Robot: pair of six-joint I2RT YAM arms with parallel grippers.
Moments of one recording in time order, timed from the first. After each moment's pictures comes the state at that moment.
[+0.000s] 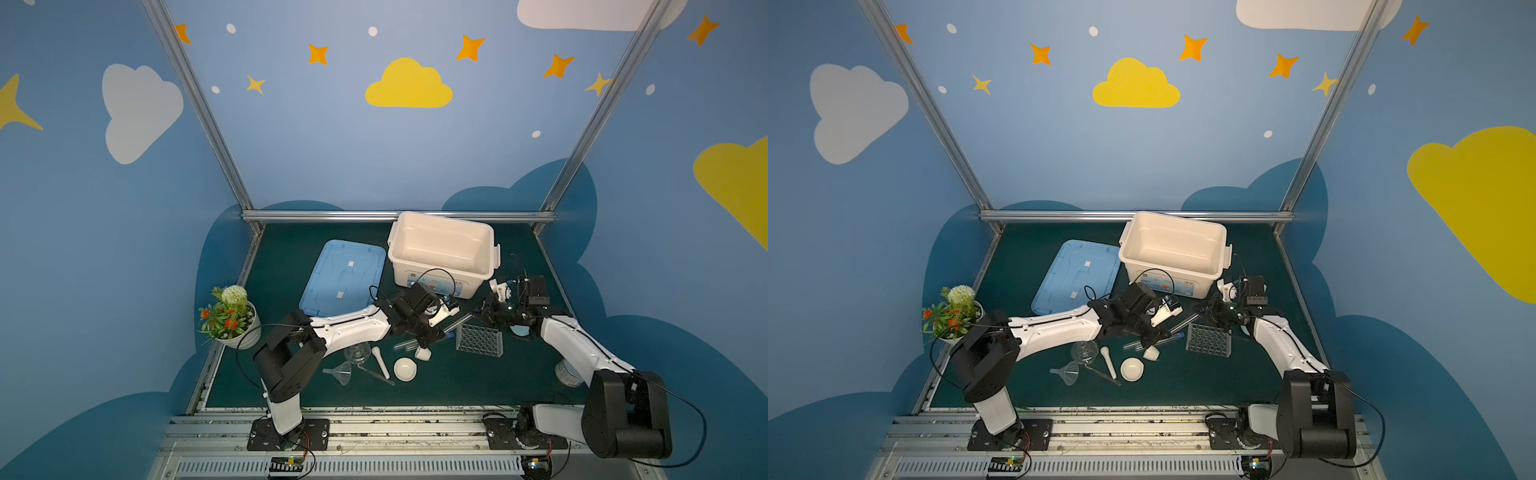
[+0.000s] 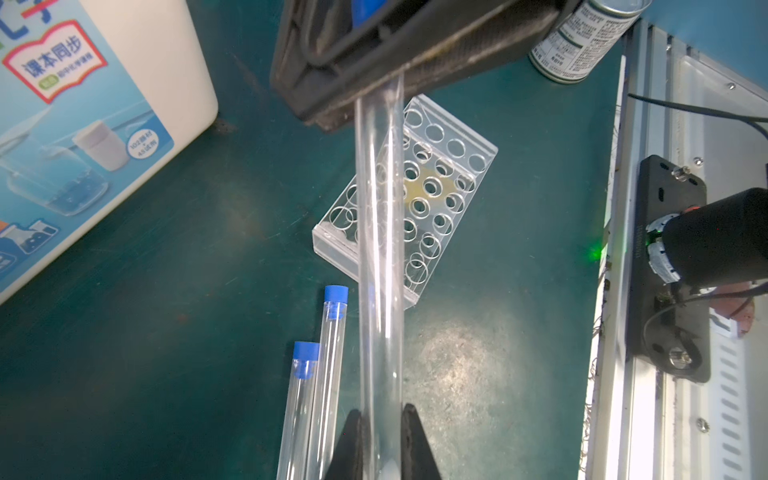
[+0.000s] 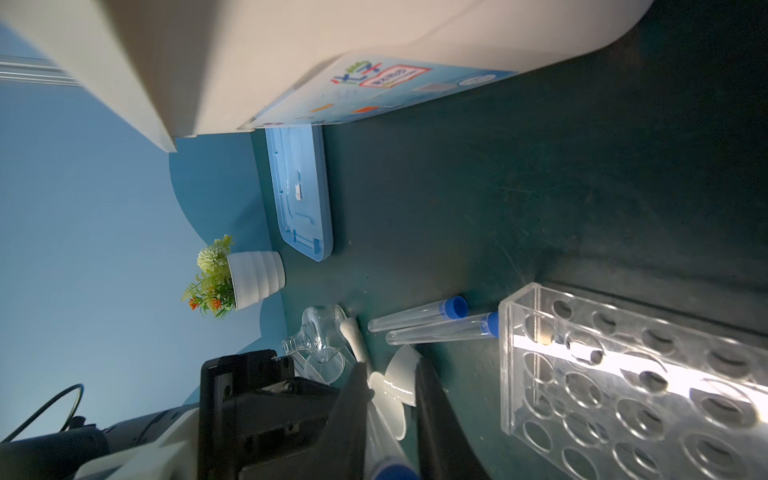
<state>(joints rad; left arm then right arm) -0.91 1.79 1.18 -0.25 0.32 0.08 0.06 1.28 0.71 -0.38 -0.79 0.63</state>
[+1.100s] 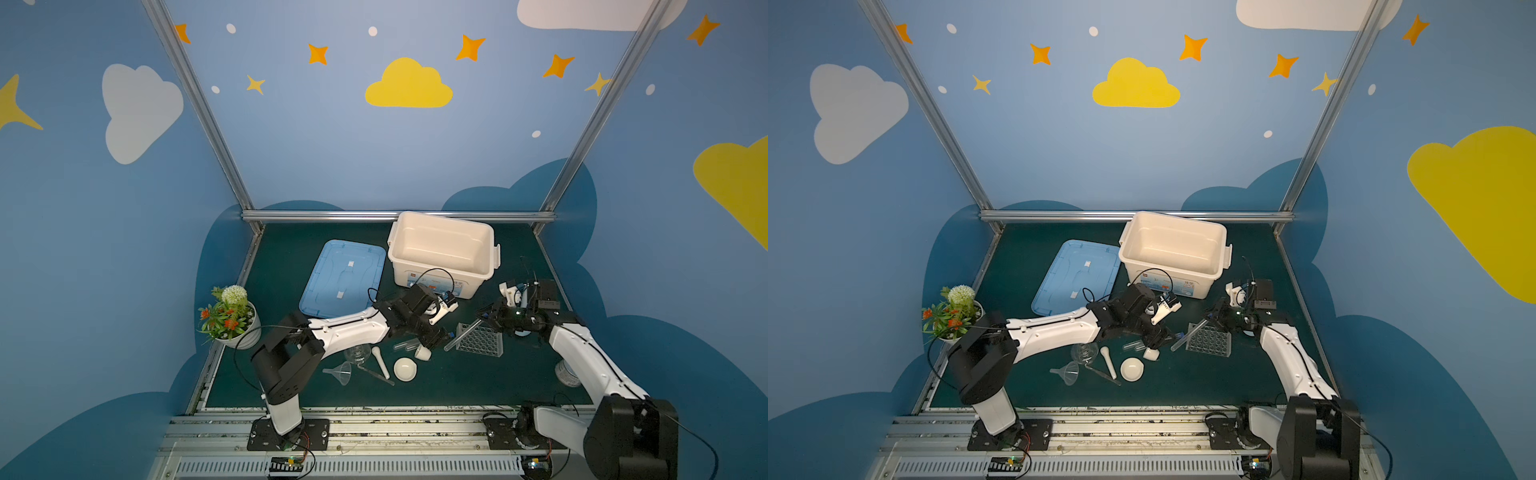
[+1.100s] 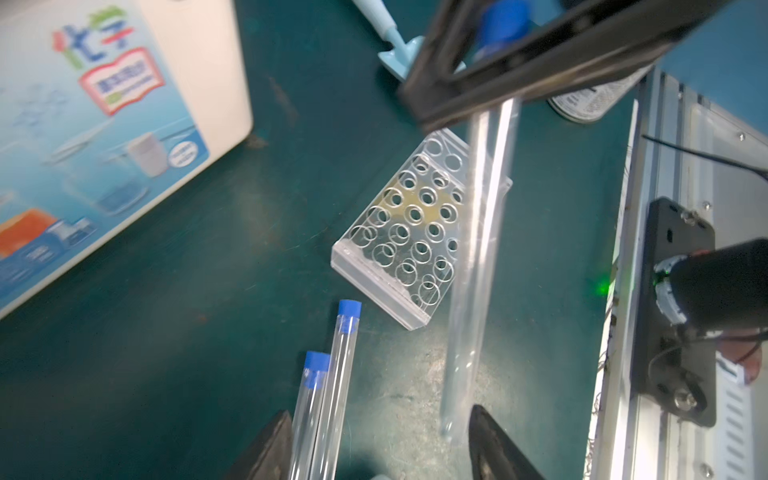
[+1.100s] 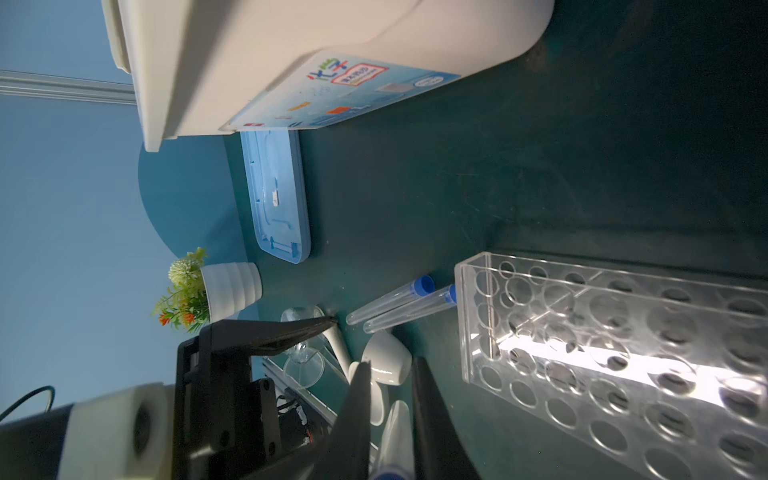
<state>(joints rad) -0.92 1.75 1.14 -0.18 0.25 -0.01 0.01 1.14 0.73 -0.57 -0.68 0.56</state>
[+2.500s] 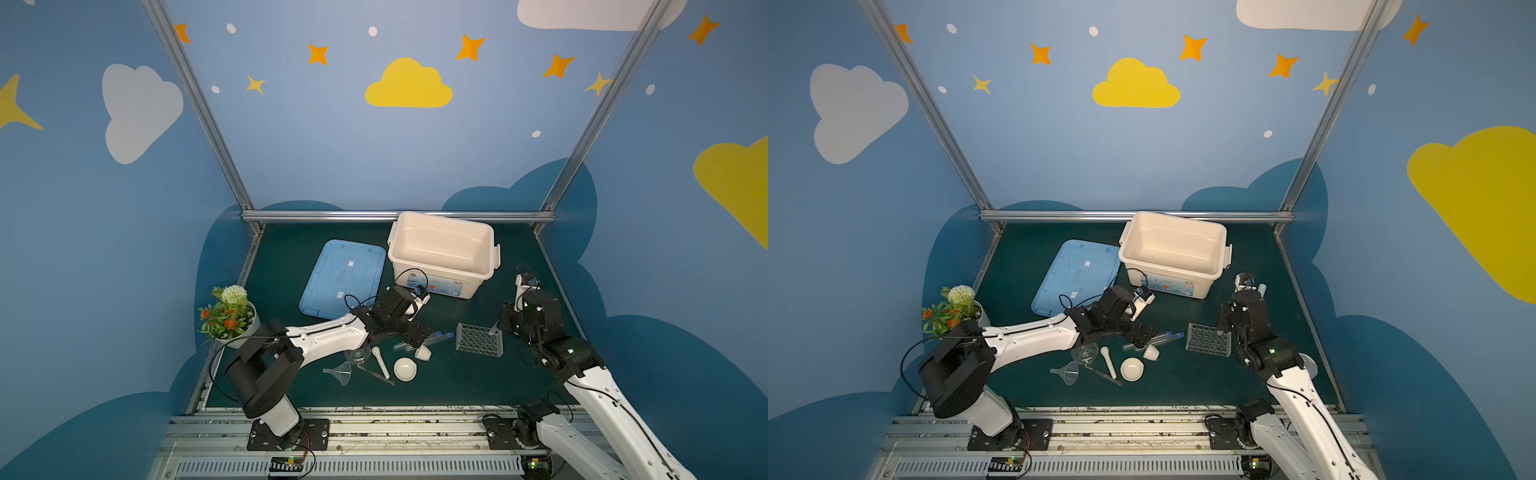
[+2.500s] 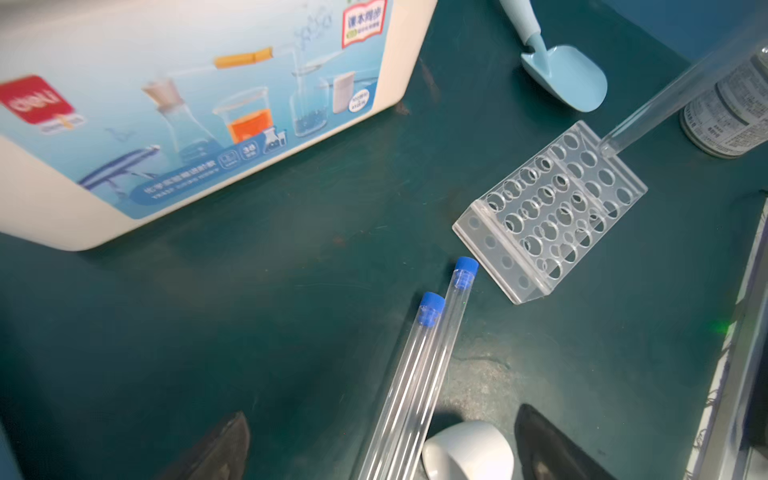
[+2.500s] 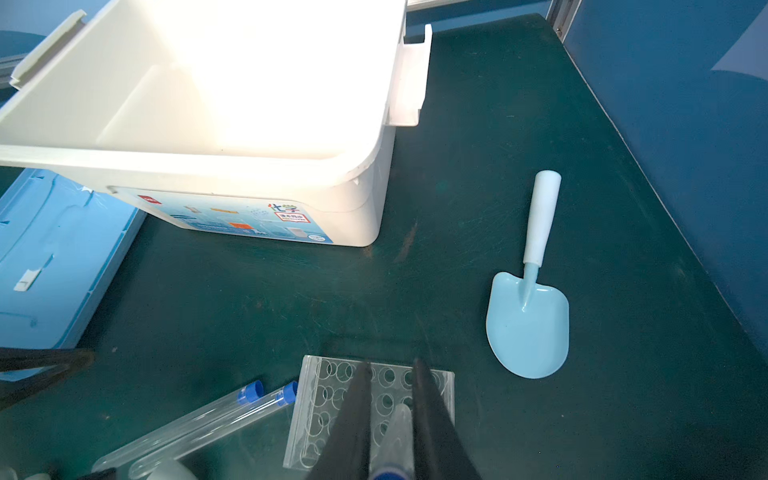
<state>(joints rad) -0.84 1.61 0.94 -0.10 0.09 -0.11 0.36 0.77 0.71 -0.58 0.26 0.31</state>
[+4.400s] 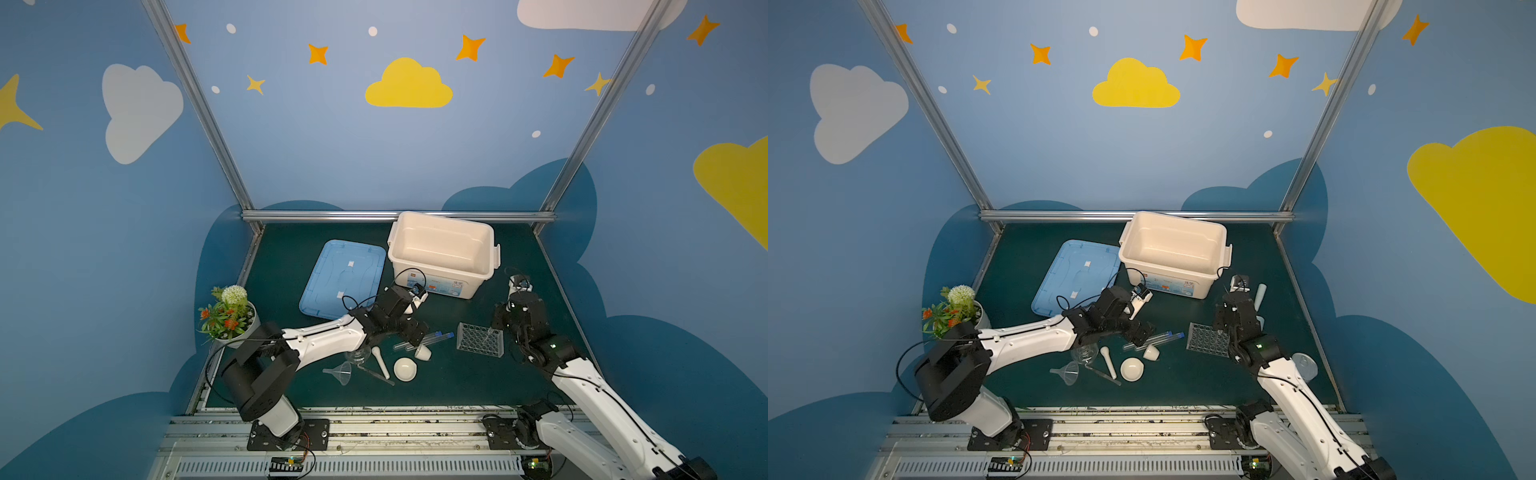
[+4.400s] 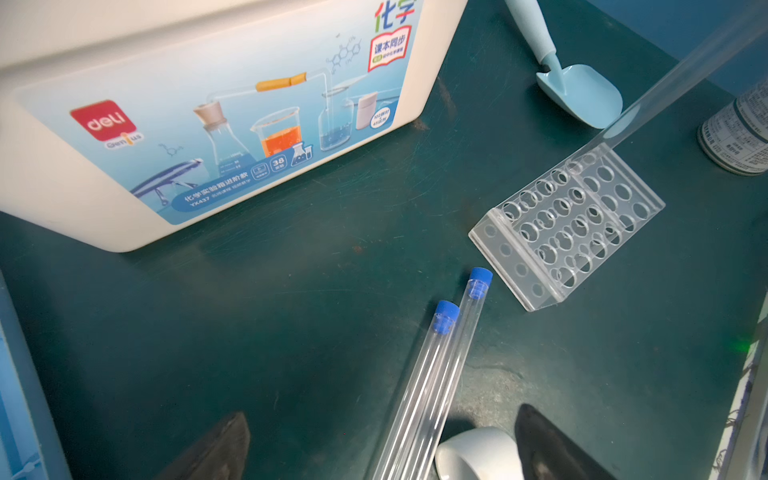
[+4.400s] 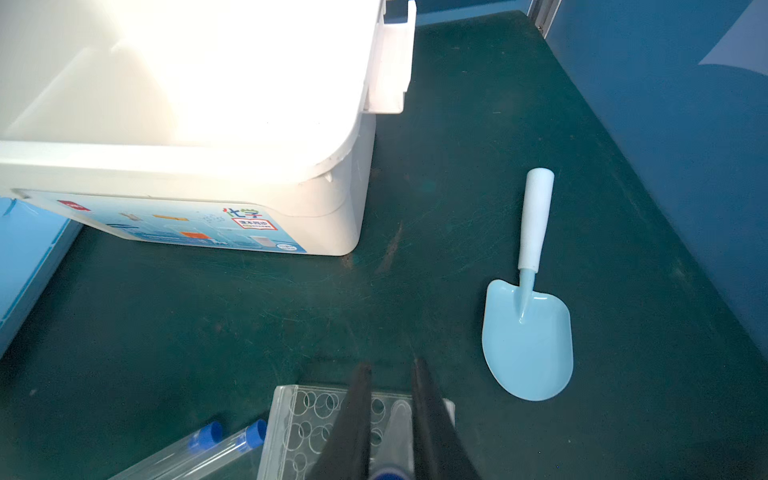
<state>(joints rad) -0.84 1.60 0.94 -0.08 0.05 -0.12 0.38 0.85 0.62 -0.43 0.34 0.32</state>
